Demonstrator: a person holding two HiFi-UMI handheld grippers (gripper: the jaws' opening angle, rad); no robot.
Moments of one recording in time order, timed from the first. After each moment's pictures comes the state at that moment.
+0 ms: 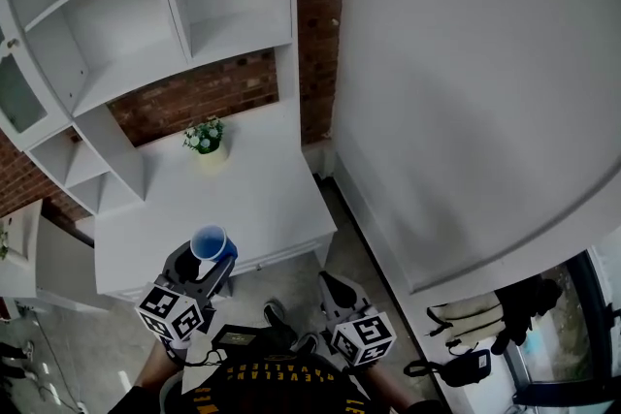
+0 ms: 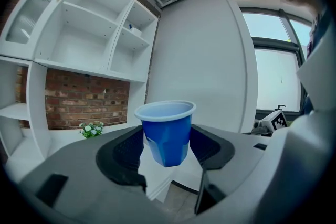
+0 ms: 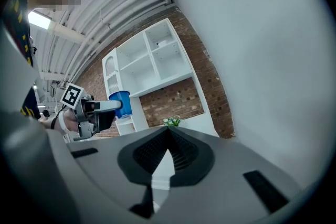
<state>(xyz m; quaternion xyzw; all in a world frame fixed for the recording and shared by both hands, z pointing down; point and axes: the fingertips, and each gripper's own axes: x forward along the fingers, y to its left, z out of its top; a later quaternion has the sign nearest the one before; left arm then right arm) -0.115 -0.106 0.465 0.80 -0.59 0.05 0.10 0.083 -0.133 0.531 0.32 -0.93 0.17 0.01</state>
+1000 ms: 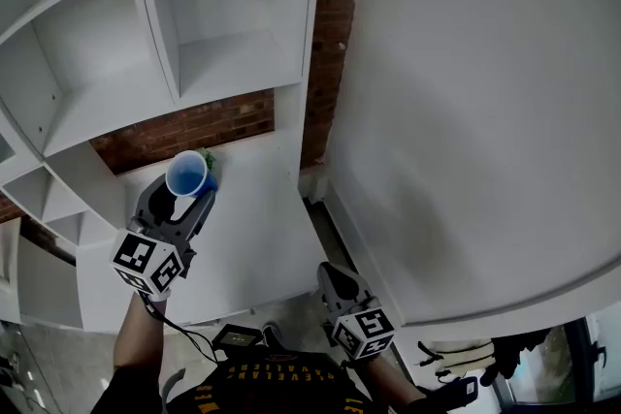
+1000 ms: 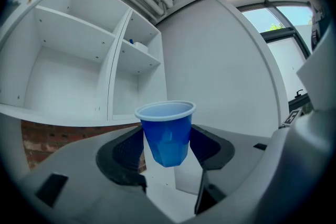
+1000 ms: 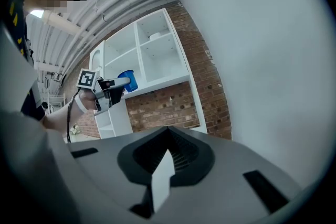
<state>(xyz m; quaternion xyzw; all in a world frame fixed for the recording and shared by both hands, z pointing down) -0.233 -0.325 0.347 0.79 -0.61 0.02 -0.05 0.010 -0.301 0.498 0.33 -0.93 0.14 0.01</state>
